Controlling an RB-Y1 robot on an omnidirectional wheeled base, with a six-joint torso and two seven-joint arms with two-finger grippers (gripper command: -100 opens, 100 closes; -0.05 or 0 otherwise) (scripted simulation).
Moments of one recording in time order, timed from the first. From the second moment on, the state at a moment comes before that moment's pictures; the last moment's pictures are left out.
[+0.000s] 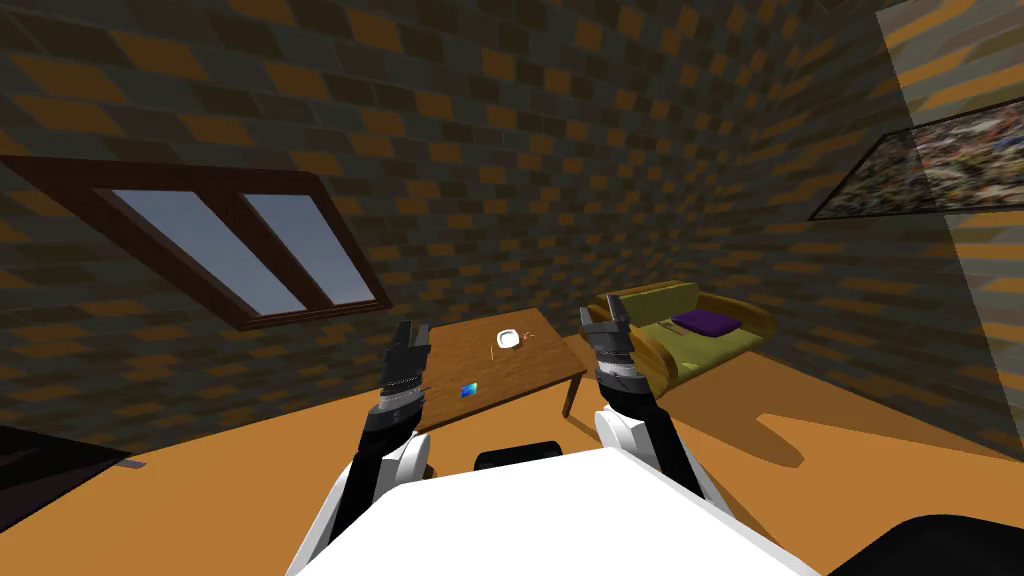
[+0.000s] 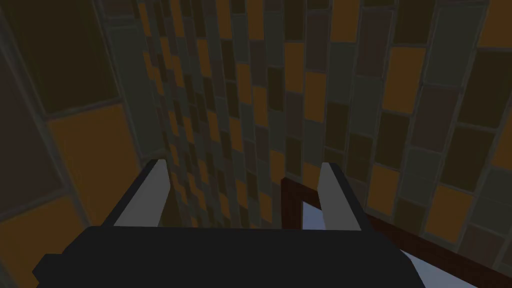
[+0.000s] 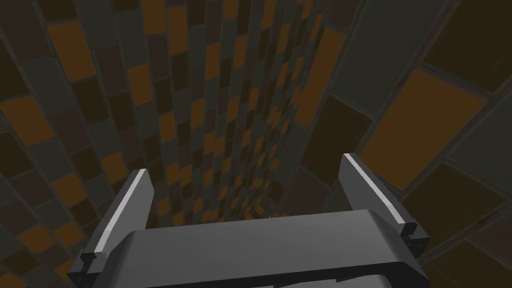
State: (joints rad) left arm 0.50 0.02 -0.04 -2.26 -0.09 -0.54 0.00; right arm 0.54 -0.01 0.07 -2.37 -0.07 -0.44 0.02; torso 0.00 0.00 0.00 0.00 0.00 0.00
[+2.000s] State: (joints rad) left arm 0.44 0.37 -0.07 -1.82 0.17 -0.11 -0.29; right arm 0.54 -0.01 0.07 -2.37 -0.07 -0.44 0.02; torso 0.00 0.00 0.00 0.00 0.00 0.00
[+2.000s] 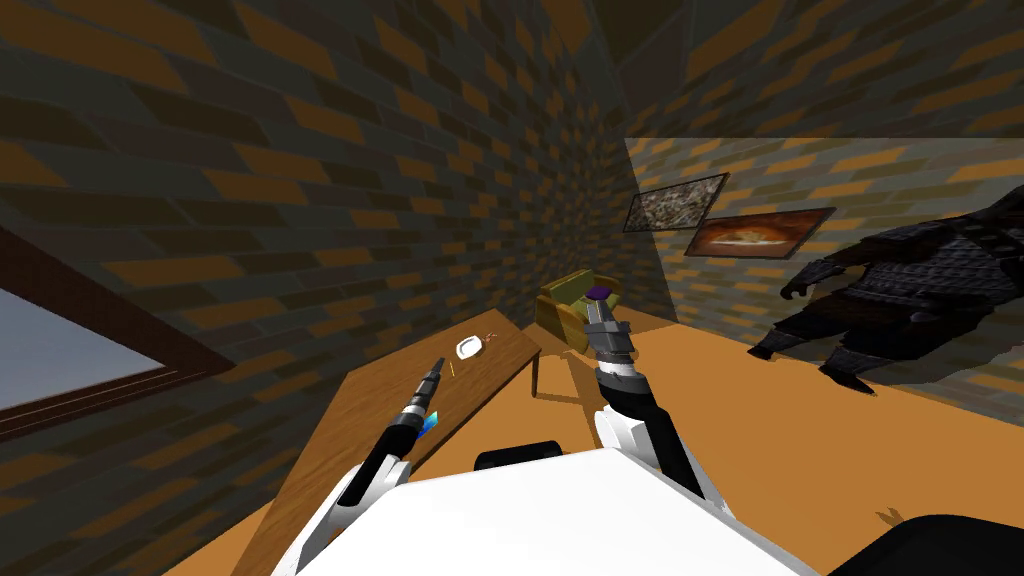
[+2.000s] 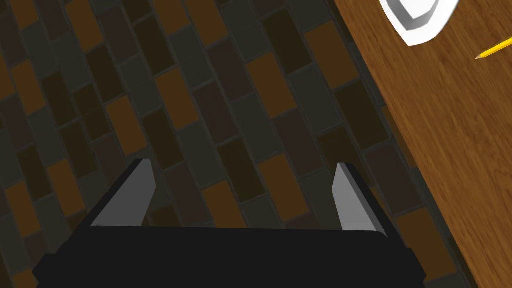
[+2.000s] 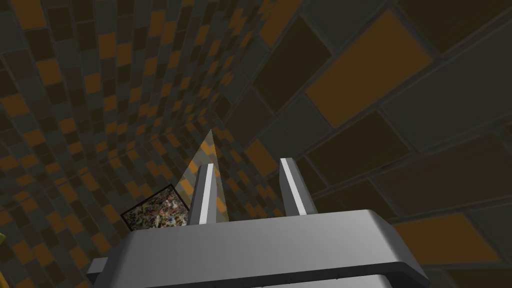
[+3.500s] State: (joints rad) left arm 0.34 0.61 -0.05 -1.36 0.45 0.26 -0.57; right arm 0.54 -0.01 0.07 -2.37 -0.07 -0.44 0.02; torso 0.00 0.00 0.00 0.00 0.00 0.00
